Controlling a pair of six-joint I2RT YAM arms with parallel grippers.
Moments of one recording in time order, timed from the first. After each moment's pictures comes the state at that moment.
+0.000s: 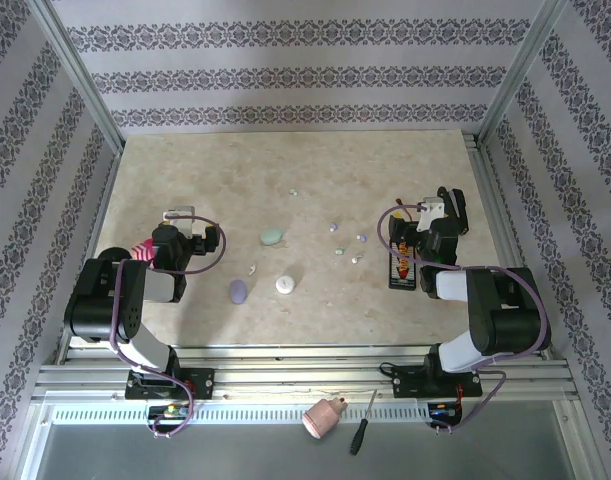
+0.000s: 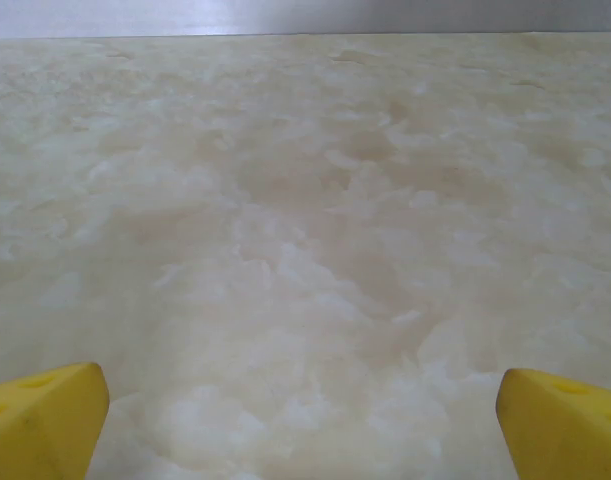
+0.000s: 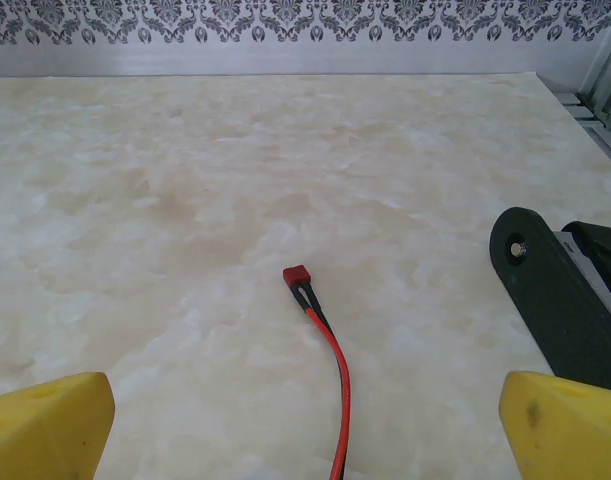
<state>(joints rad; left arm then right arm) 0.03 1.60 0.38 0.86 0.04 -0.01 0.00 1.51 0.39 0.78 -0.04 0.03</state>
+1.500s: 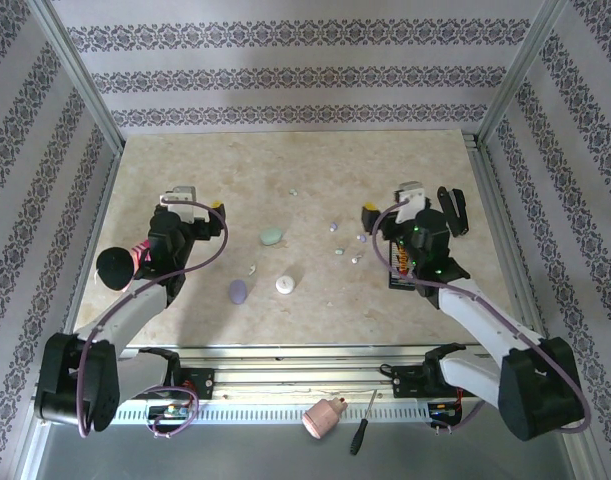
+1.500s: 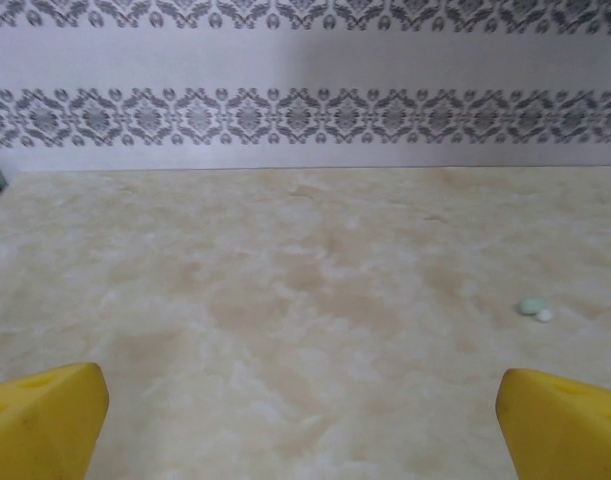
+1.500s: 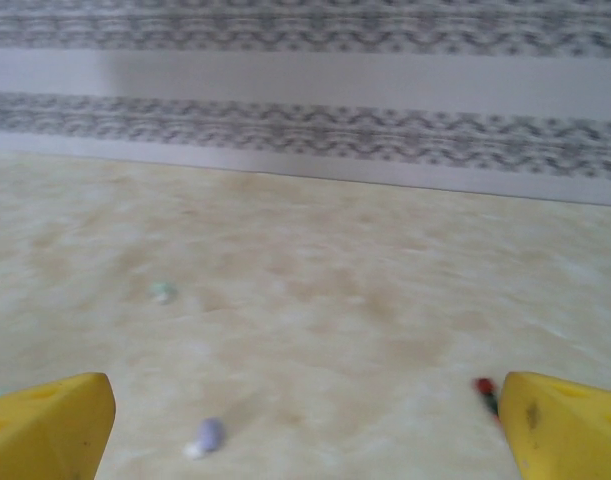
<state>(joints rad) -0.15 1.11 0.52 0.33 -0.10 -0.09 0.35 1.07 0.55 0.29 0.04 0.08</state>
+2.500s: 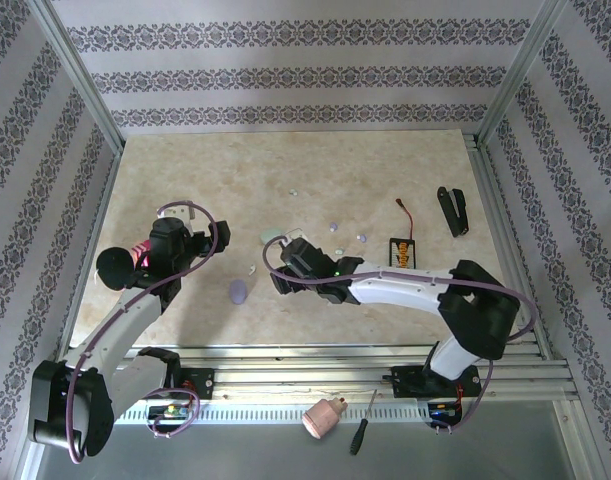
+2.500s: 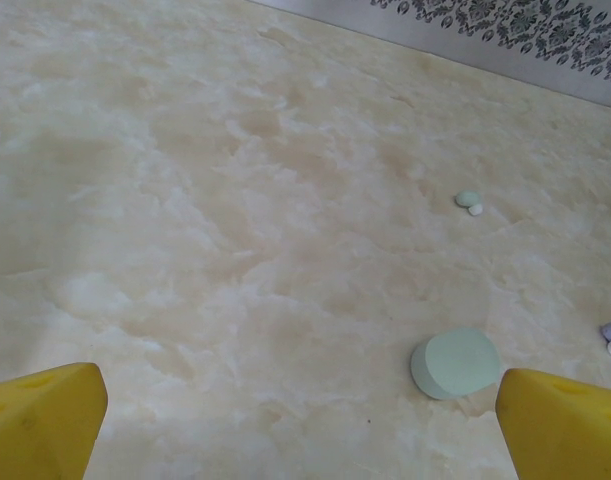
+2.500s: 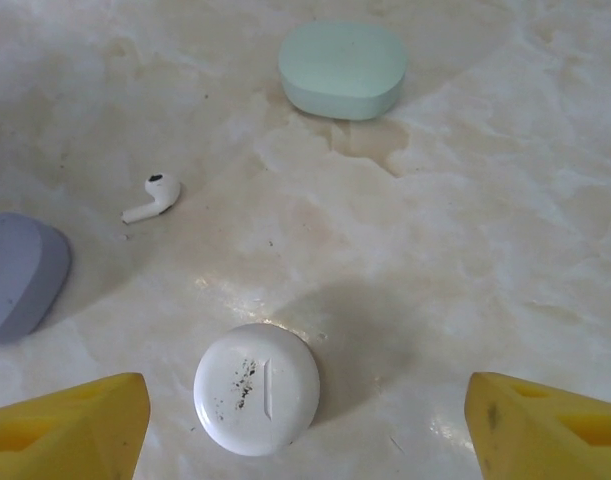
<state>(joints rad) -0.16 1.00 0.54 -0.04 -0.02 -0.35 1.00 1.63 0.97 -0.23 0.25 0.42</state>
